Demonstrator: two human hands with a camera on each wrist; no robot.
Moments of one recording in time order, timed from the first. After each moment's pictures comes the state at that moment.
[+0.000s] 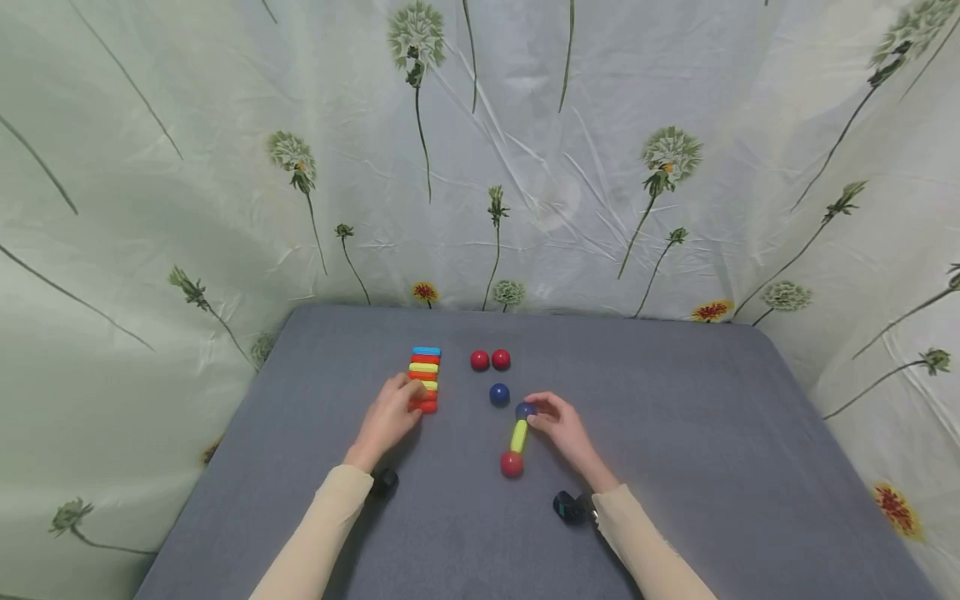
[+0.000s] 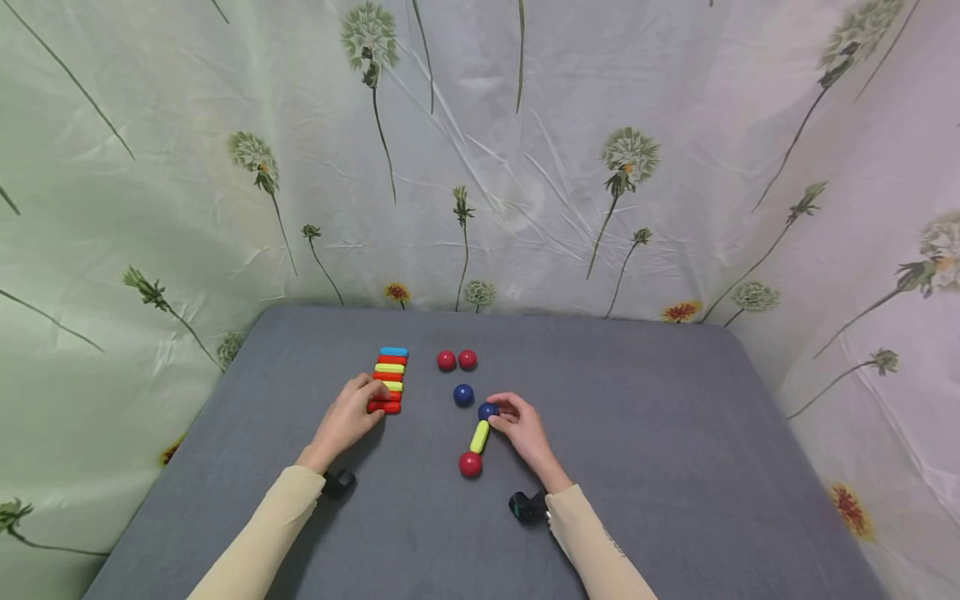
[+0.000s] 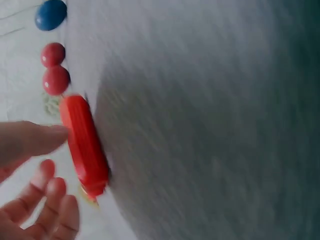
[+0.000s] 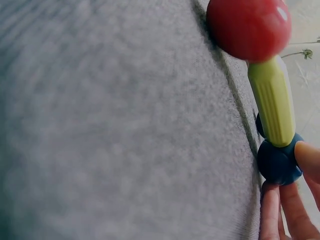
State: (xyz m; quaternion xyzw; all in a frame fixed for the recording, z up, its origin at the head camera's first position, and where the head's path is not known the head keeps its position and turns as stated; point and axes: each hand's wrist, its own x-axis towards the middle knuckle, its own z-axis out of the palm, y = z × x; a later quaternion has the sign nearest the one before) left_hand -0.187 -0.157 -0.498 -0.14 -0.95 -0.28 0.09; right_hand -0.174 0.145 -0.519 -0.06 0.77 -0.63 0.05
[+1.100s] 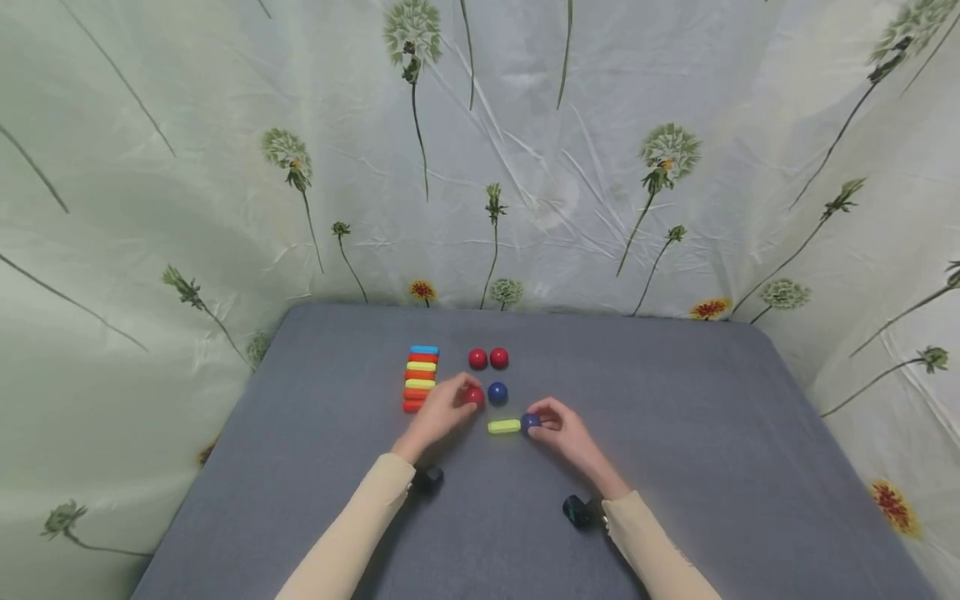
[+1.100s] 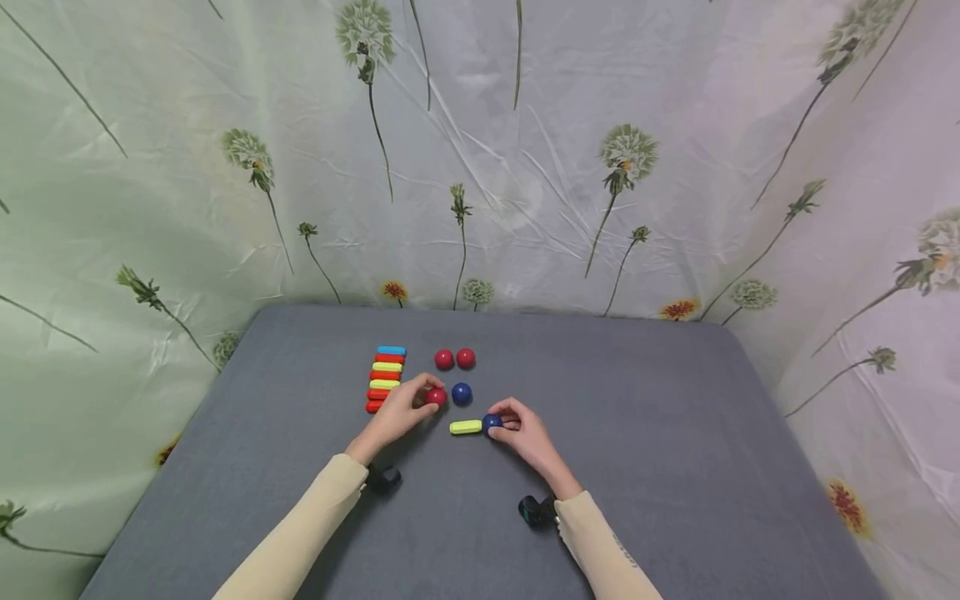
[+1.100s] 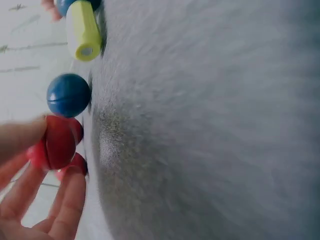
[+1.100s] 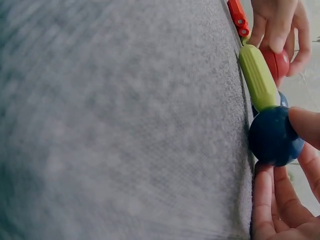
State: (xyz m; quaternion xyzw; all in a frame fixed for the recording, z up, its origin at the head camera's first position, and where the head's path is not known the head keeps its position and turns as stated) left_hand -0.203 -0.092 -0.504 -0.21 -0.88 -0.43 0.00; right_hand -0.165 0.155 -0.514 -0.07 0.81 -0.58 0.08
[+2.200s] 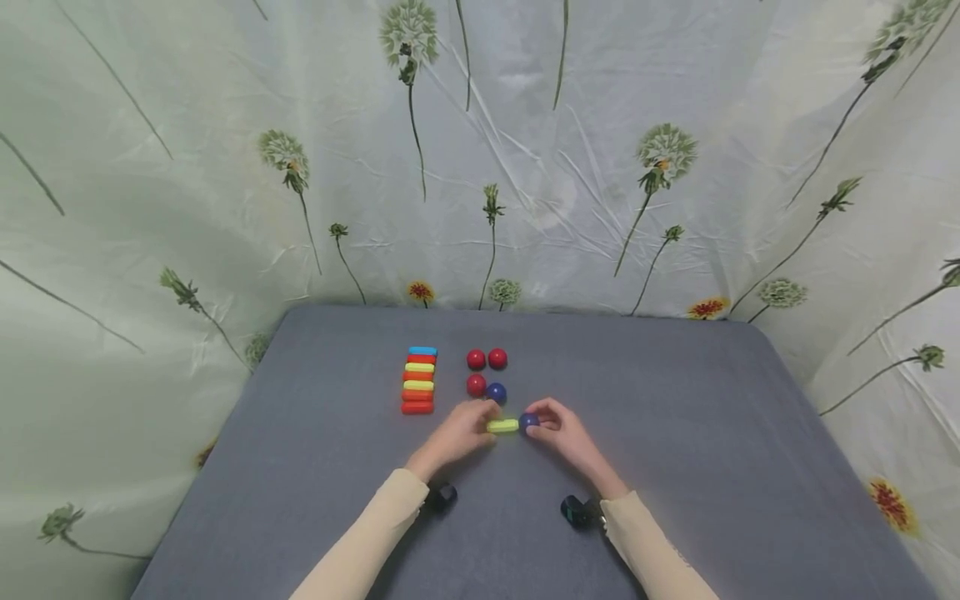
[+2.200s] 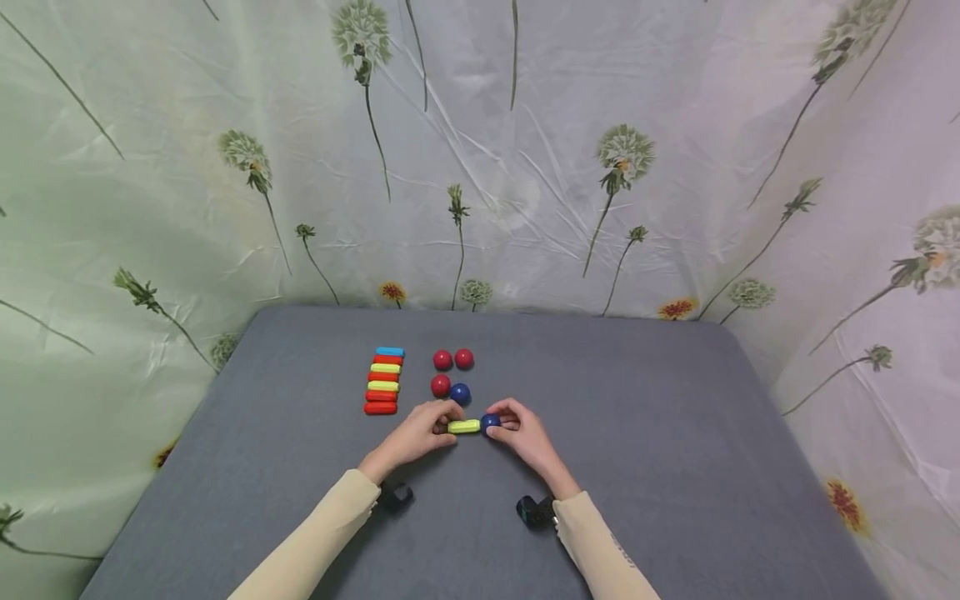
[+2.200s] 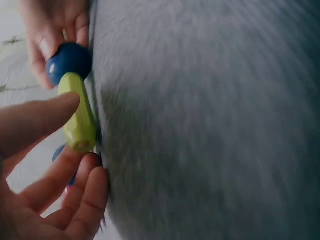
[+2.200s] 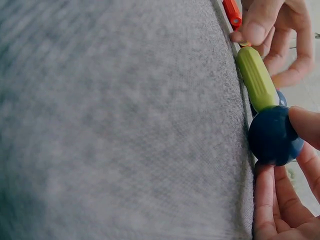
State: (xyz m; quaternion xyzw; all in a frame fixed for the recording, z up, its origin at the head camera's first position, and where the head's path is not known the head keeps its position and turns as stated) left_hand -0.183 -0.066 -0.508 -0.27 -0.89 -0.37 -0.06; right_hand -0.164 0.157 -0.515 -0.07 0.81 -0.58 0.09
